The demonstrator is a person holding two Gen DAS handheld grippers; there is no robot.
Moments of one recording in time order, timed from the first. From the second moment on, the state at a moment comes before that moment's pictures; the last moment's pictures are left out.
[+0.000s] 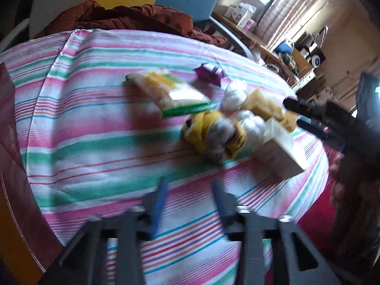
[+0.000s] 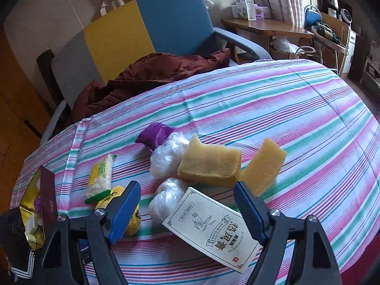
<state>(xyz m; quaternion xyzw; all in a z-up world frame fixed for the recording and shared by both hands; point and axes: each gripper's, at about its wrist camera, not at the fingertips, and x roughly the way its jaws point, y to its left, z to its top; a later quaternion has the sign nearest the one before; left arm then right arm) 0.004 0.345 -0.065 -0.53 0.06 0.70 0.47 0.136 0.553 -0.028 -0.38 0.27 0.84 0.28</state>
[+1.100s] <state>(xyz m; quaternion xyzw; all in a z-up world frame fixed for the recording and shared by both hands) 0.010 0.314 -0.077 -0.51 0.07 0.71 0.48 0.064 0.486 -0.048 -0.50 0.06 0.84 0.19</state>
